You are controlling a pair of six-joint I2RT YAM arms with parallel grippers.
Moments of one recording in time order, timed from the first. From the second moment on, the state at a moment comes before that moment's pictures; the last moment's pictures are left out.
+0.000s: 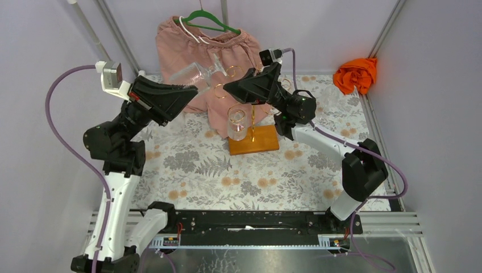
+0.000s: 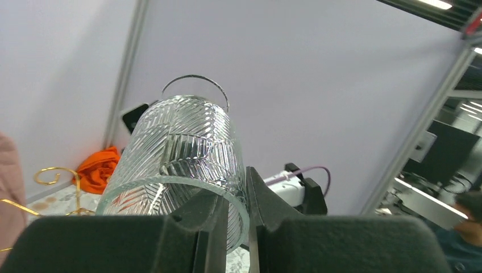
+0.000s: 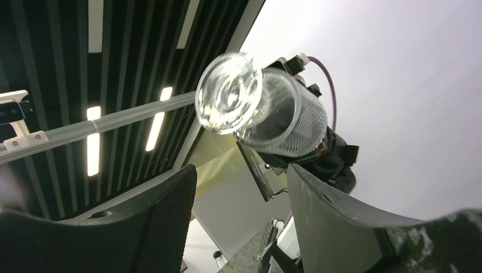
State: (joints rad) left arm -0.11 0.86 1.12 0.65 0.80 -1.16; right arm 0.69 1.67 1.29 1.42 -0.57 1.85
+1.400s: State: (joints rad) left arm 0.33 1.36 1.54 -0.97 0.09 -0.46; right arm 0.69 0.99 1.39 -0.43 0.11 0.54
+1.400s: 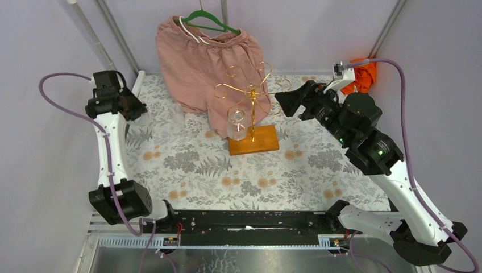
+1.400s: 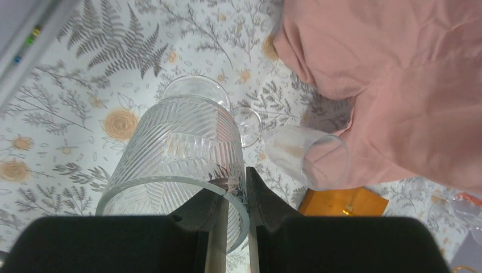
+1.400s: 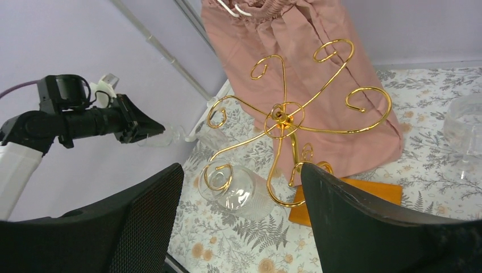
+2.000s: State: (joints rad) left arm 0.37 1.50 1.36 -0.82 0.31 -0.46; right arm 0.69 0.98 1.39 -0.43 0.14 0.52
